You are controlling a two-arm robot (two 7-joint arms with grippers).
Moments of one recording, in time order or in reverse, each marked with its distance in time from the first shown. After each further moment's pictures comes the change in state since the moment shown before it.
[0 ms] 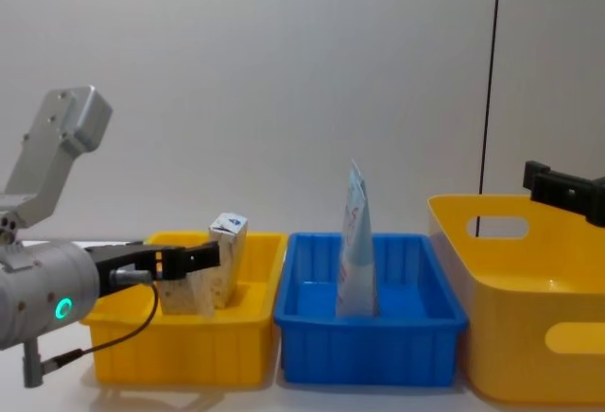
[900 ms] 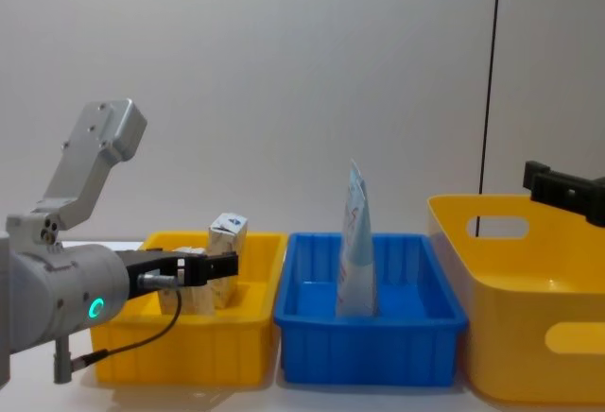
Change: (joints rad) left arm -0.066 -0.046 0.017 0.097 0.044 0.020 -0.004; right arm 0.000 0.000 0.000 0.000 0.000 0.000 0.000
